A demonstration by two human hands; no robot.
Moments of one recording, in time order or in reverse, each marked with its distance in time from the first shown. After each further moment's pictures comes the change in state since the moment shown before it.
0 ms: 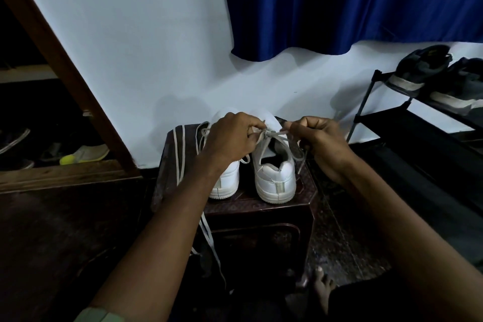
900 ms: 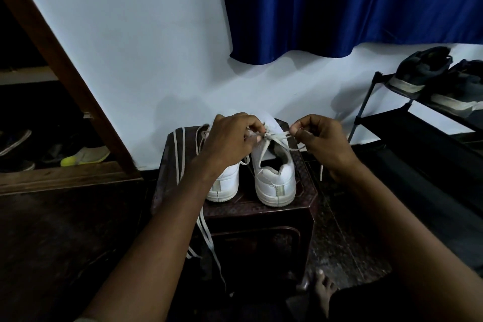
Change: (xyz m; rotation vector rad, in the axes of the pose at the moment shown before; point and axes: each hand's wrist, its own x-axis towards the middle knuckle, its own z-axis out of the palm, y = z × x) left_hand 0.008 -0.017 0.011 -0.066 0.034 0.148; right_hand 0.008 0.000 -0.013 -0.405 0.110 -0.124
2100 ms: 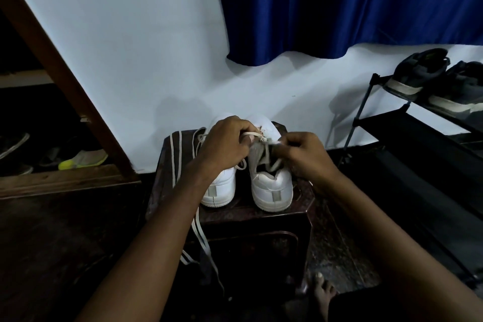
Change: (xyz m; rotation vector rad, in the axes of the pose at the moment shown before) left_hand 0.001 0.003 -0.003 -0.025 -0.023 -0.099; right_hand -0.017 -0.014 0.028 -0.024 -0.086 0.121
